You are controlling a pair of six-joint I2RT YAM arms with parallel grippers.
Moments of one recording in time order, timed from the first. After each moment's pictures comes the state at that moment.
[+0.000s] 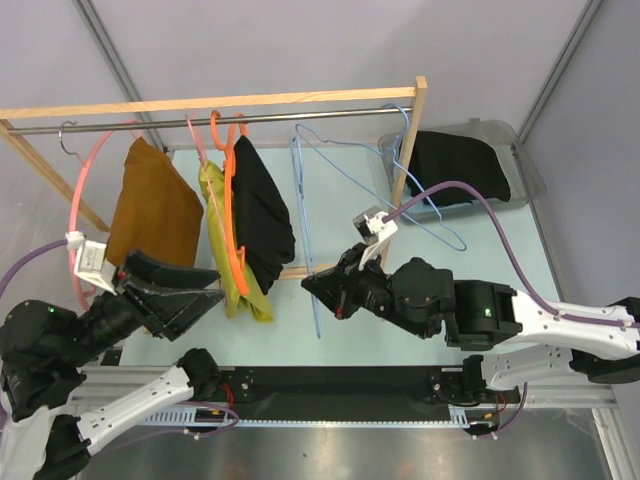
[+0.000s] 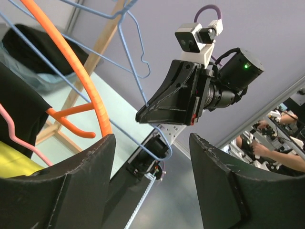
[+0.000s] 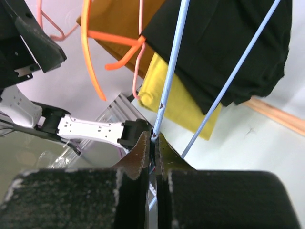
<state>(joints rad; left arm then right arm) -0.89 0.41 1.25 -0.67 0.11 -0.65 1.50 1.12 1.35 -0.38 0.50 0.61</state>
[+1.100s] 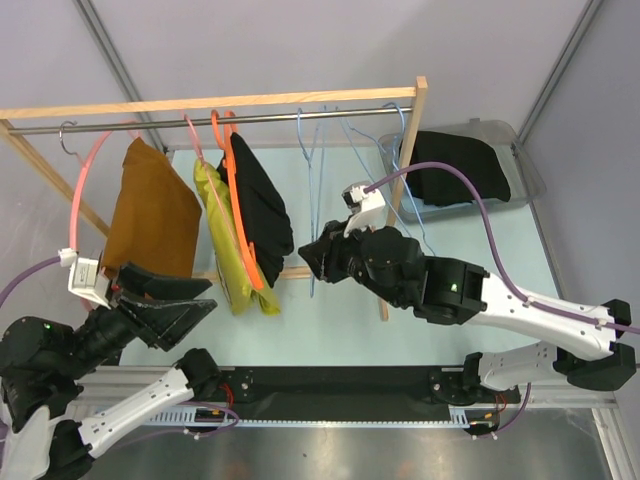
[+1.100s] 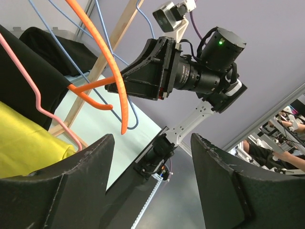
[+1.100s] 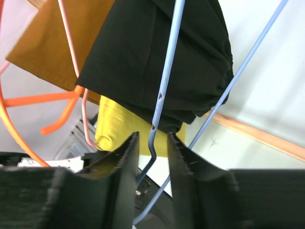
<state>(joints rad) -0.89 0.29 1.19 -0.70 0.06 -0.63 1.30 1.23 1.40 -0.39 0.49 0.60</state>
